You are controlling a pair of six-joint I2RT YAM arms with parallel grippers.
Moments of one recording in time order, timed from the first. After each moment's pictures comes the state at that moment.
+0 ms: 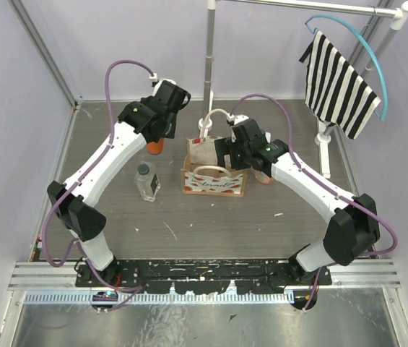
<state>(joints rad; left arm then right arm) -0.67 1.76 1.99 -1.09 -0.65 -0.32 0.57 1.46 1.23 -0.58 0.08 0.28</state>
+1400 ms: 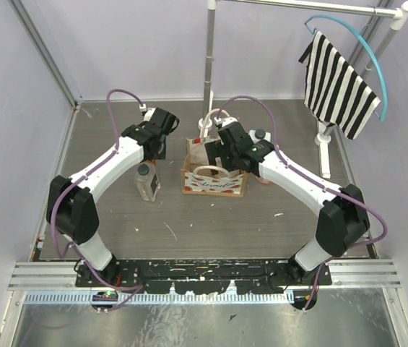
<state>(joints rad) -0.54 1.69 1.44 -0.80 -0.57 -0.41 0.65 1.58 1.29 -0.57 0.20 0.26</state>
